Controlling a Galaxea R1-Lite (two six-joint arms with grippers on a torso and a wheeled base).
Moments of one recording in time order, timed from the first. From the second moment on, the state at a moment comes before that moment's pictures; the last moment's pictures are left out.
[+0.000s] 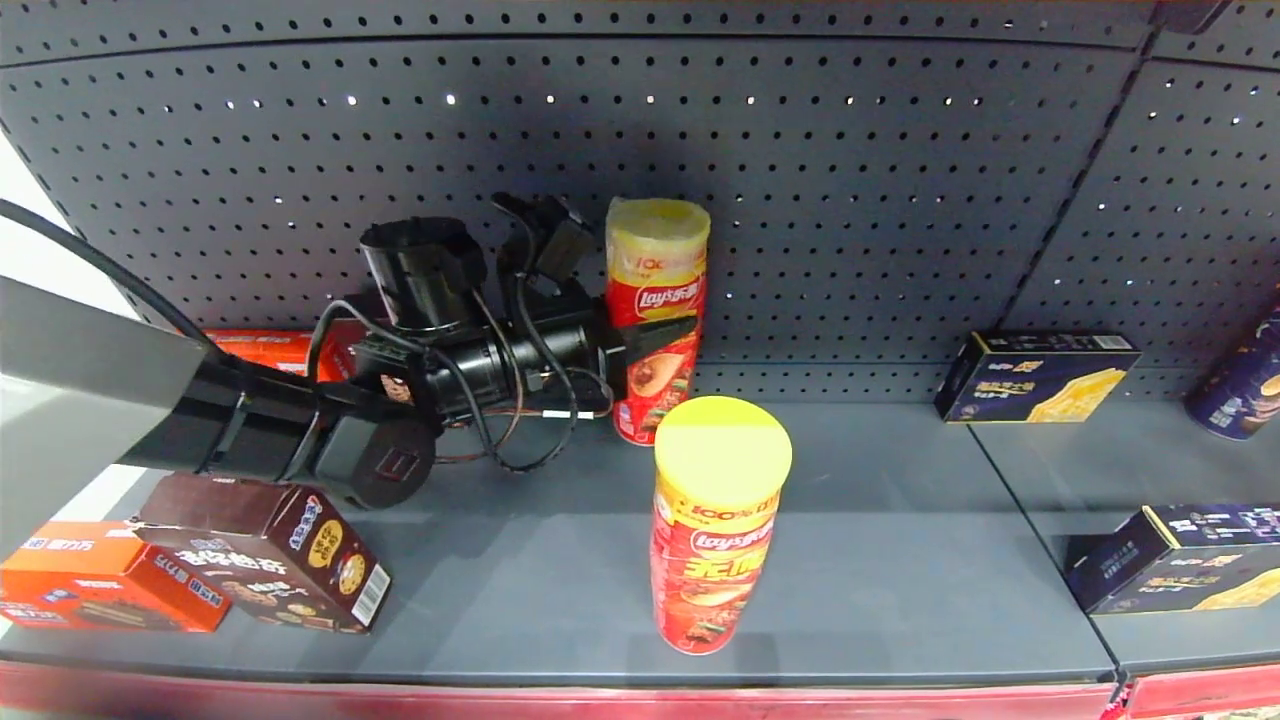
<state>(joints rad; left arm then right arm) -0.42 2.02 -1.20 -0.92 -0.67 0.08 -0.21 0.10 0.00 0.00 -0.02 0.01</state>
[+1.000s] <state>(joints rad) -0.41 2.16 -1.20 -1.05 -0.67 0.08 -0.21 0.10 0.00 0.00 -0.02 0.01</state>
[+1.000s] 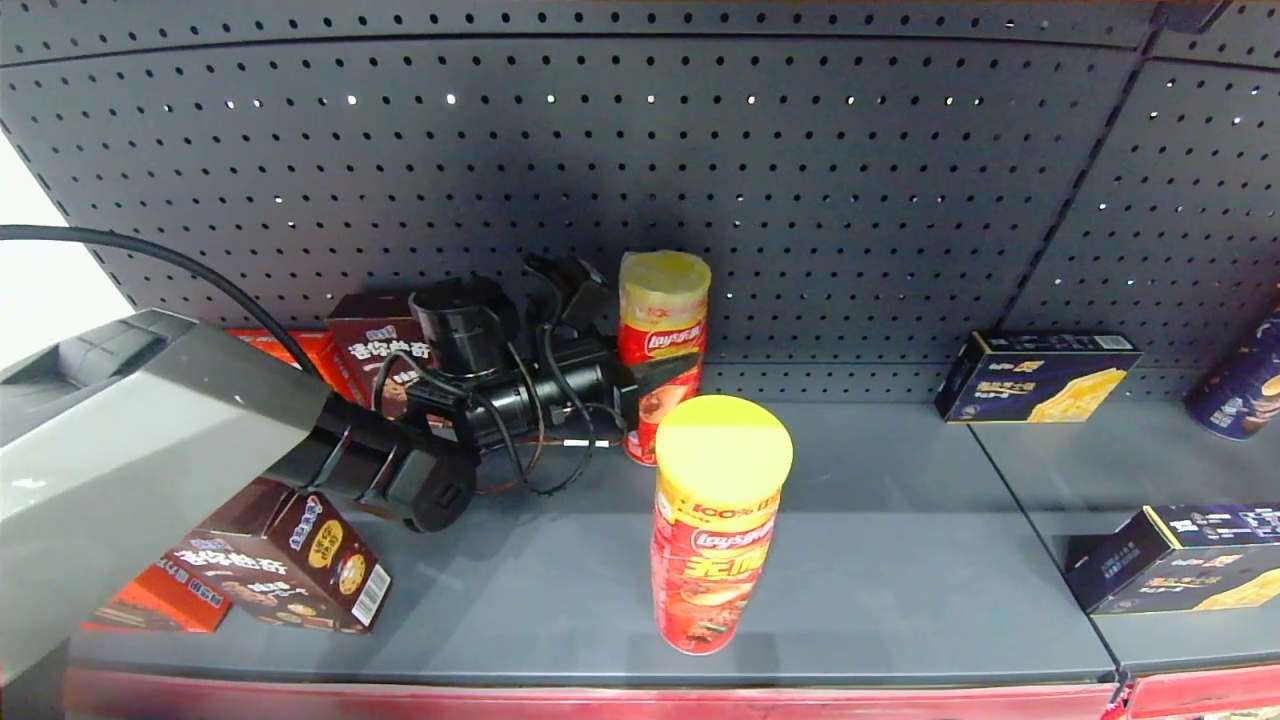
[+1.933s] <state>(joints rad) -0.41 2.09 -1.20 -0.83 -0.67 0.06 -0.21 0.10 0.00 0.00 -0.02 0.01</state>
